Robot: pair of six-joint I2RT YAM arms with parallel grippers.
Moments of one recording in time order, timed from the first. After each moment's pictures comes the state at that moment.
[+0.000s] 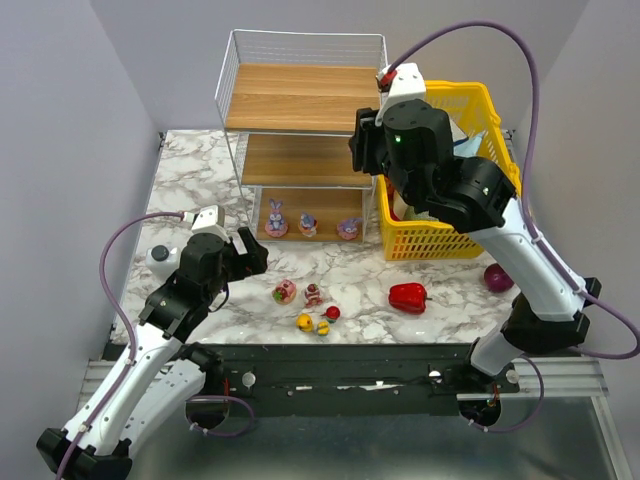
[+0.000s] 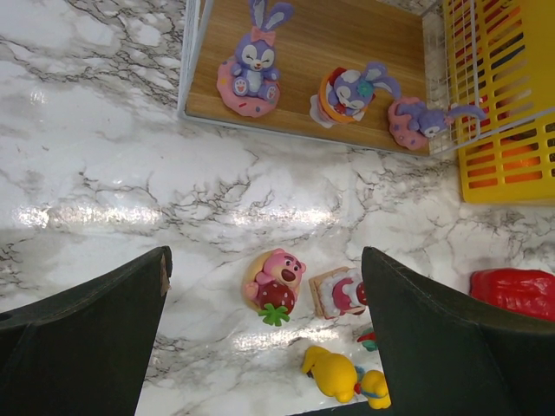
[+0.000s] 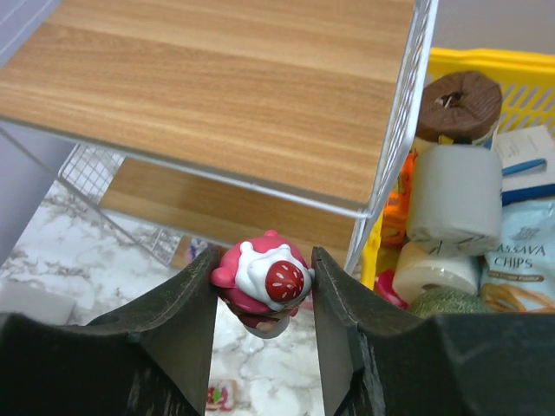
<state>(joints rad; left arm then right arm) -0.47 0.63 0.69 -0.55 -0.19 -0.56 0.99 1.61 2.22 -0.92 0.67 0.26</state>
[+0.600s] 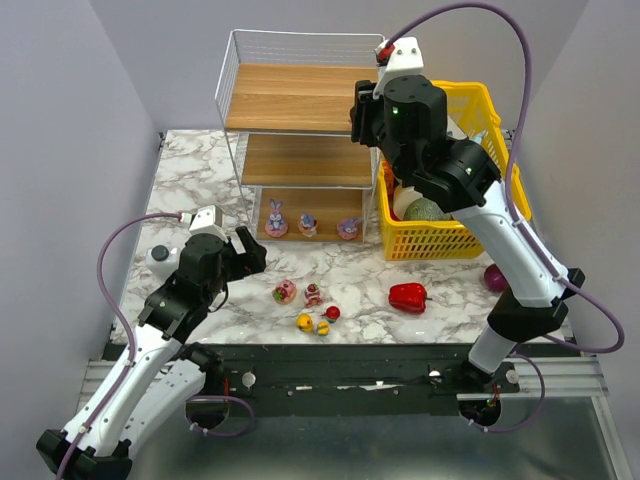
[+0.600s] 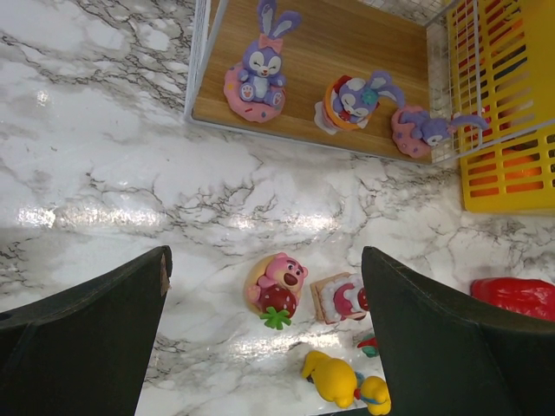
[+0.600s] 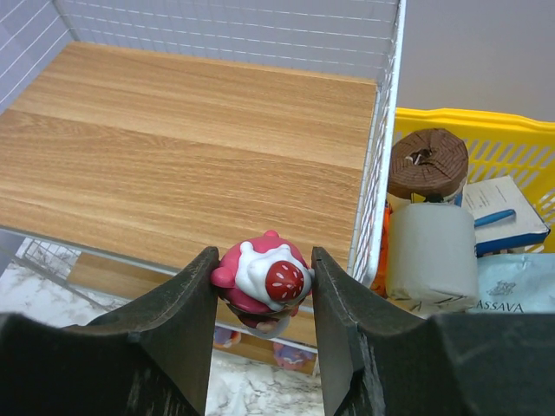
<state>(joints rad) -0.47 0.63 0.69 -0.55 -0.21 -0.57 0.89 1.70 2.29 -0.76 0.65 0.14</state>
